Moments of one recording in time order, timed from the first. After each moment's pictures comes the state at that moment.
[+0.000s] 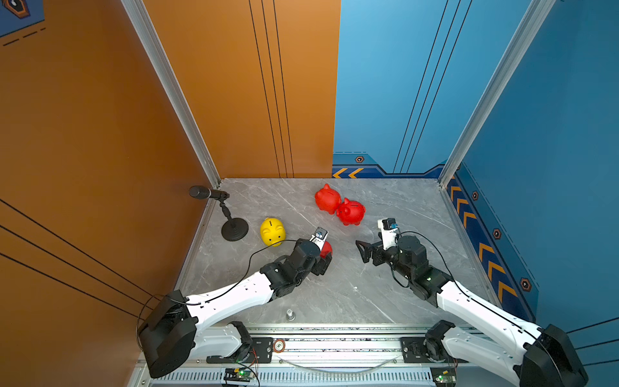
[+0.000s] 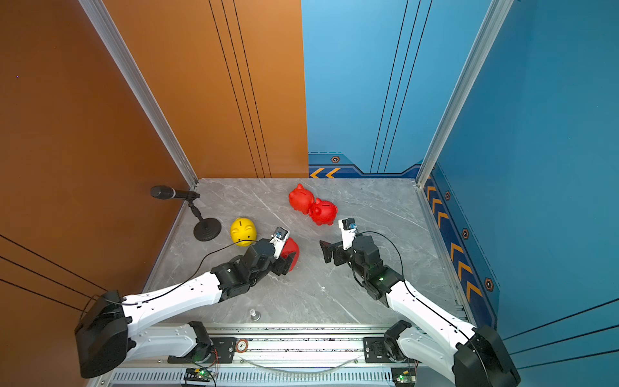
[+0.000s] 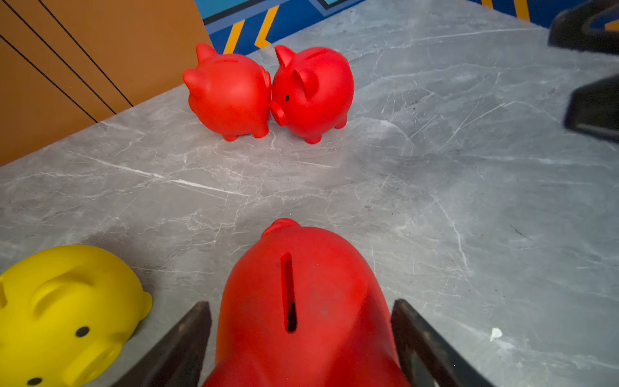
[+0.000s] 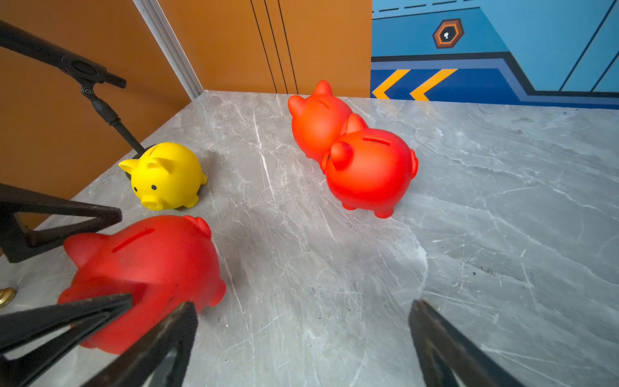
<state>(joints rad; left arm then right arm) -0.87 1.23 0.71 -0.05 -0.37 -0.12 0.58 1.01 0.53 0.12 0.03 0.24</state>
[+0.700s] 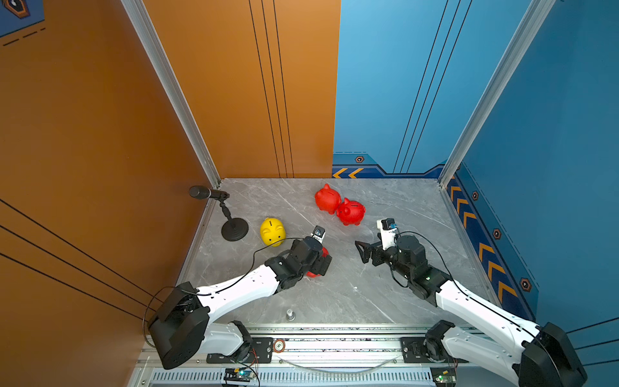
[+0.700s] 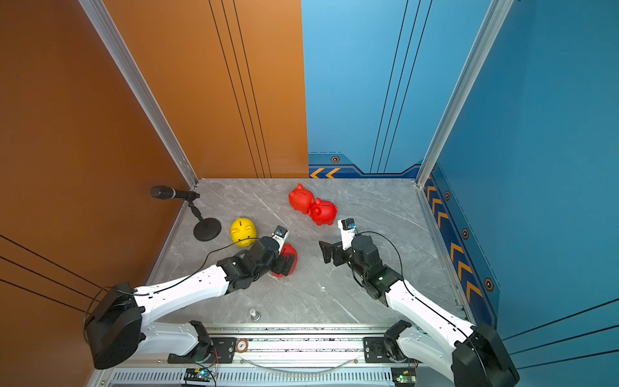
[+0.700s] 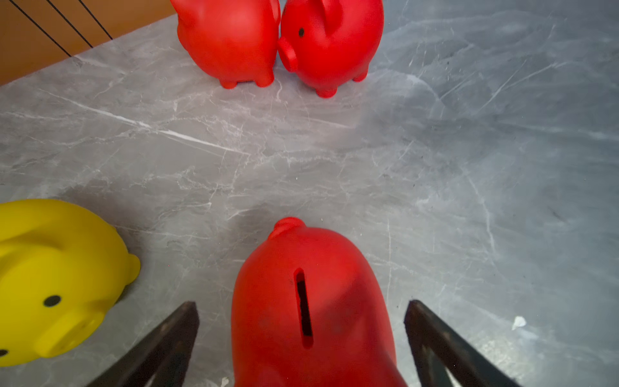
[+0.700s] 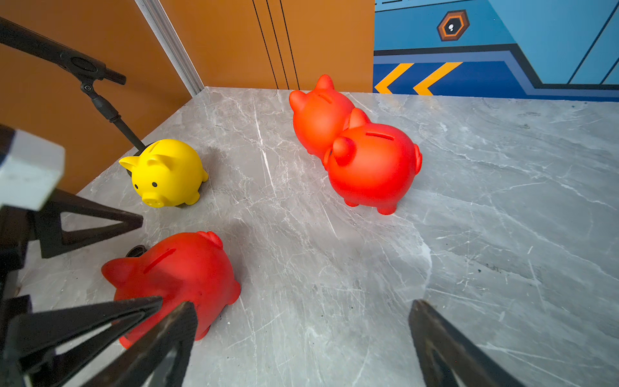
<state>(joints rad) -0.81 1.32 0.81 -0.22 -0.29 -0.20 0.58 1.03 0.53 0.12 0.02 0.24</state>
